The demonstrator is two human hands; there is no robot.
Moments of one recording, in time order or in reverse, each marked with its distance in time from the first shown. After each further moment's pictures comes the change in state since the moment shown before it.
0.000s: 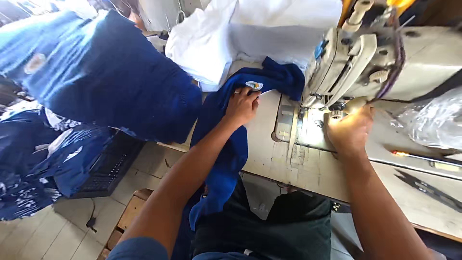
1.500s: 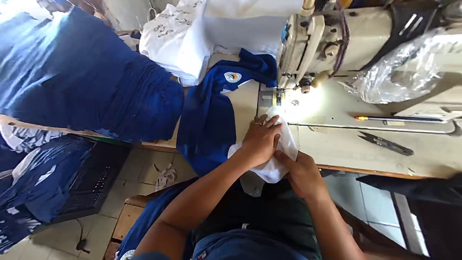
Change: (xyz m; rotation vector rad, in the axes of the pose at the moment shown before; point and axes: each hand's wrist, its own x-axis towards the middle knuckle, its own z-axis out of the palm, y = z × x) left_hand -0.119 0.132 -0.001 -0.200 -0.288 0.205; right_hand -0.176 -0.059 -0.052 1.072 -0.518 0.667
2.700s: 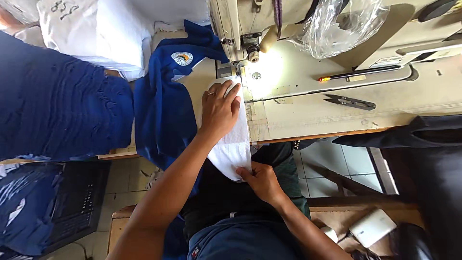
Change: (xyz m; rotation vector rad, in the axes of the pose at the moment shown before) left_hand 0.038 -0.037 0.019 0.243 0.222 0.019; right_hand -0.032 0.096 -0.010 -0.366 -0.098 -0.173
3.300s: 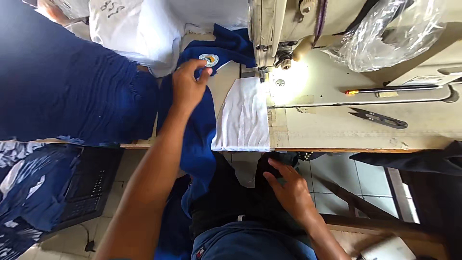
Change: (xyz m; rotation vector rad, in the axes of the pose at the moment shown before) left_hand 0.026 -0.123 -0.068 -0.193 0.201 -0.157; right_hand -0.012 0.000 -0.024 -0.520 0.192 -0.249
